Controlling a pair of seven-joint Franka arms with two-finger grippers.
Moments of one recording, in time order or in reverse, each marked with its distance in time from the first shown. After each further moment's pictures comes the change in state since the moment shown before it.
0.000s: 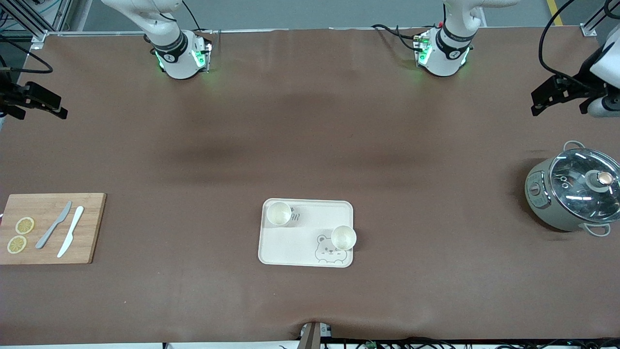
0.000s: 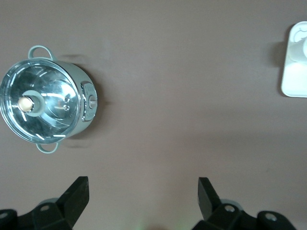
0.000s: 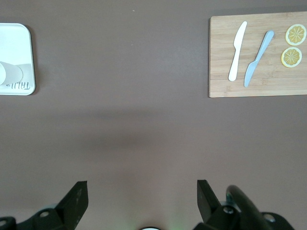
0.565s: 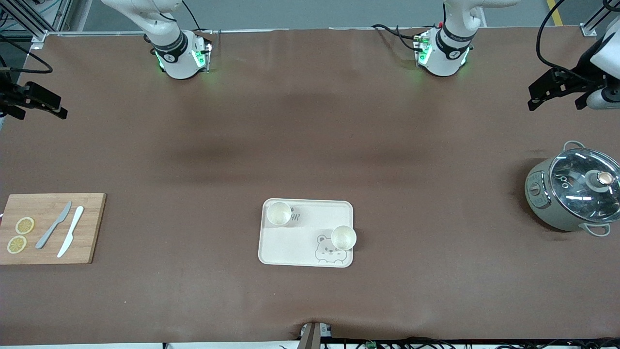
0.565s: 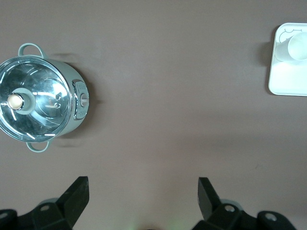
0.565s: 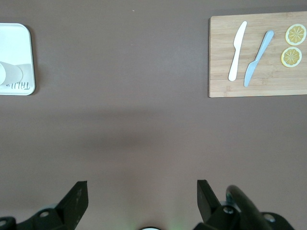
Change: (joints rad) left arm 0.003 -0.062 0.001 -0.044 -0.043 0.005 -0.001; right arm 0.000 0.000 0.000 0.000 0.000 0.000 0.000
